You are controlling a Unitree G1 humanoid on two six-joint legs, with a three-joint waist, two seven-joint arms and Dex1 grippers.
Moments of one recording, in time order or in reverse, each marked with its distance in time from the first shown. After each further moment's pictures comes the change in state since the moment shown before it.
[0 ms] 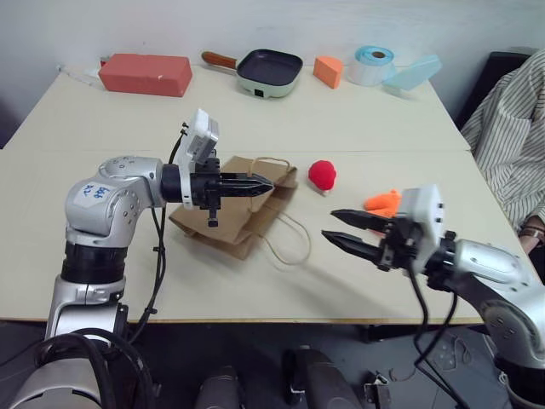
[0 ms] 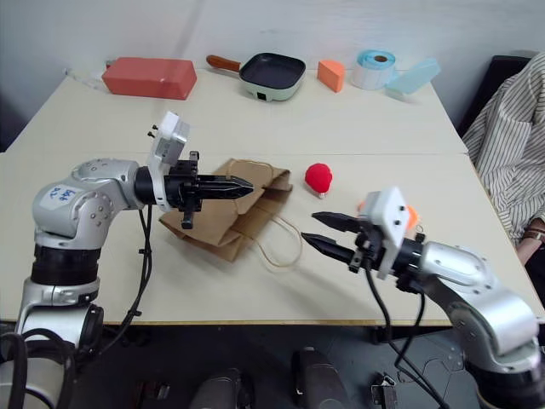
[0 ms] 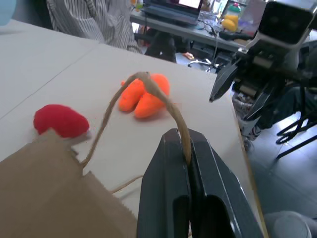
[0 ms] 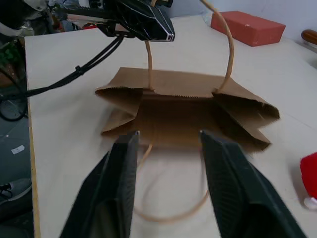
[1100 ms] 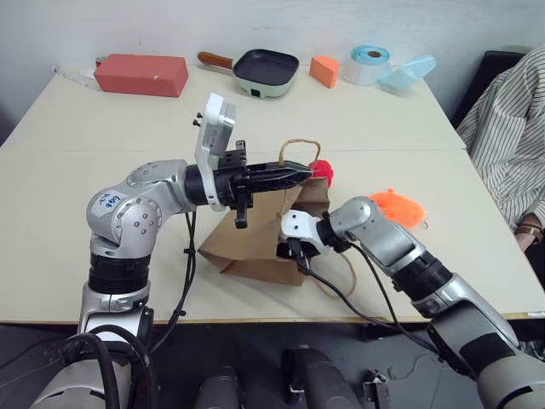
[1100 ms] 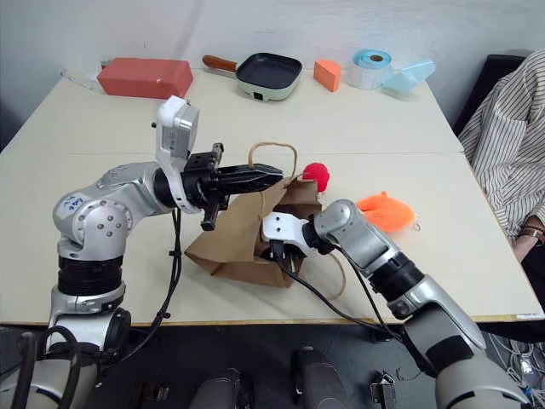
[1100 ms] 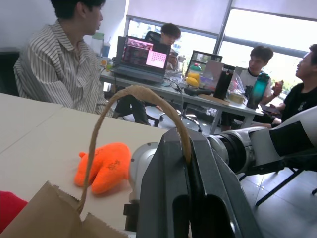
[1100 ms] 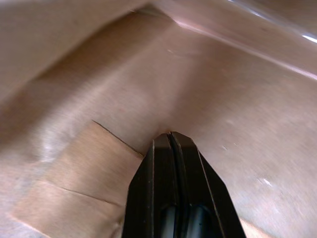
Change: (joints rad) left arm -0.006 -0.133 -0.002 -0.109 -0.210 -0.010 0.132; right arm -0.592 0.214 0.645 0.809 -0.569 -0.240 0.520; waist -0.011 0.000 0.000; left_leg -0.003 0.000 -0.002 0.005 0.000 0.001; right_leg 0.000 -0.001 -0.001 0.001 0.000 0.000
